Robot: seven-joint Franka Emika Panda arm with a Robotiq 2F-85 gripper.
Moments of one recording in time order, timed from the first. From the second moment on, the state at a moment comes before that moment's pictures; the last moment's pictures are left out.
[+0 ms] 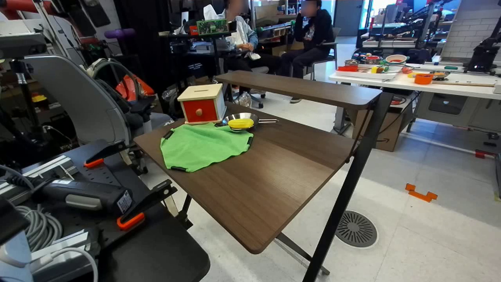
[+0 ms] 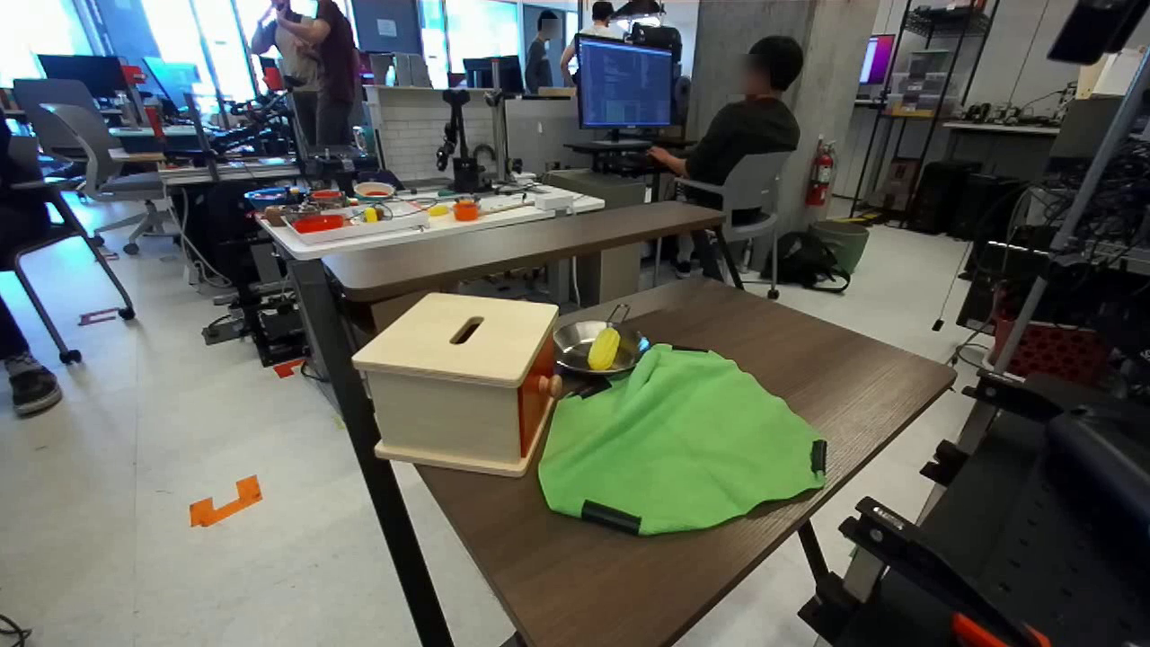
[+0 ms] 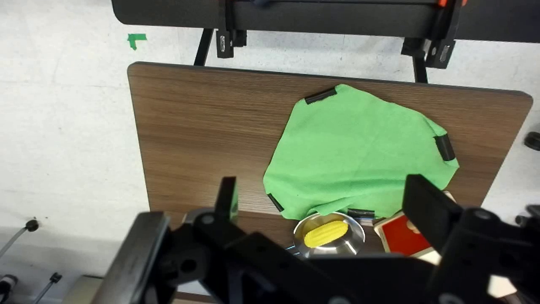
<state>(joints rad) -0.01 -0.67 0.04 -2.80 -0.13 2.30 0.01</state>
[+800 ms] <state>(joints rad) 0.04 -0.22 0.00 -2.74 -0.14 2.97 -0.17</state>
